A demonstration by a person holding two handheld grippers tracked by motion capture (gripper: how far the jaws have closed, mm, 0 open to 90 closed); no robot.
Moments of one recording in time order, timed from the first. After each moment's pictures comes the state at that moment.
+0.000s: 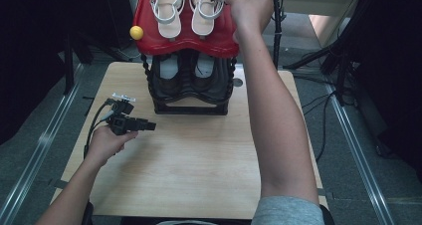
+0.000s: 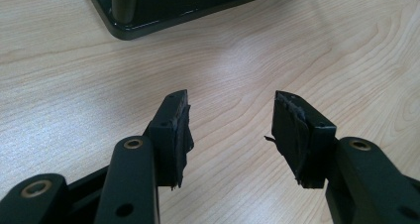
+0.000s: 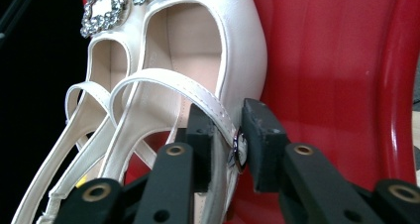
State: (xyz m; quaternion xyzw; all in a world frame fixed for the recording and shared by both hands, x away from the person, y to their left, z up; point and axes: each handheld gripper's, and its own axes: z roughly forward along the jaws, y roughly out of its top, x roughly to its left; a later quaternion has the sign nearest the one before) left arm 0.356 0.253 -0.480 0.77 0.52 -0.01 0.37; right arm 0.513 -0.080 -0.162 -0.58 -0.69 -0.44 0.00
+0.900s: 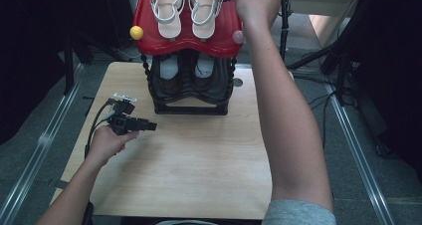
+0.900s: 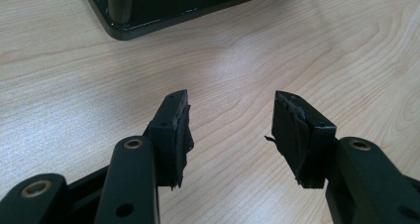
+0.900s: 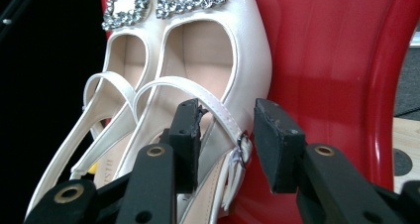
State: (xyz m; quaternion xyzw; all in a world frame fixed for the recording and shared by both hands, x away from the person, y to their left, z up) left arm 0.357 0.251 -0.481 0.78 0.52 -0.01 0.36; right arm 0.504 -0.089 -0.146 -0.56 -0.70 -0.44 0.00
